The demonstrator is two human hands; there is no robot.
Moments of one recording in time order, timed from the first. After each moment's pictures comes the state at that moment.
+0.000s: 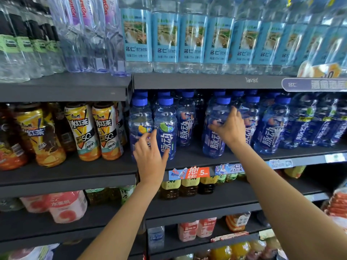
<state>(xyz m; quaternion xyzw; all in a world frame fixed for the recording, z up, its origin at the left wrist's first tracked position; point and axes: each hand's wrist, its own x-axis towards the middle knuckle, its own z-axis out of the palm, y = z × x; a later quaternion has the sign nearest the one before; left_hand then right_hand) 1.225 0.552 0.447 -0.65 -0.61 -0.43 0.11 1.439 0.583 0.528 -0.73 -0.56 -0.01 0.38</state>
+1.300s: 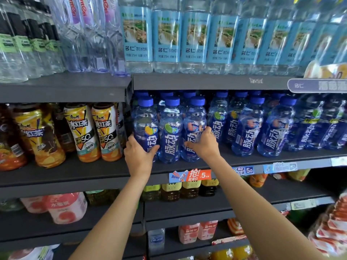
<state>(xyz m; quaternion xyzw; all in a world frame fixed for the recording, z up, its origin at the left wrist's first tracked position) 1.200 0.580 0.452 -0.52 -0.68 -0.50 -0.11 1.377 0.579 0.495 -0.71 -0.59 0.17 0.35</state>
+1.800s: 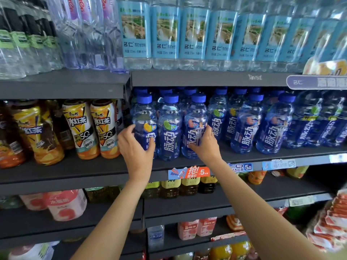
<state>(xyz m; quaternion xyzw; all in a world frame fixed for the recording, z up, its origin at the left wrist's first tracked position) 1.204 0.559 0.458 -0.56 -0.57 -0.61 0.01 1.384 0.572 0.479 -0.69 -0.61 0.14 0.36</state>
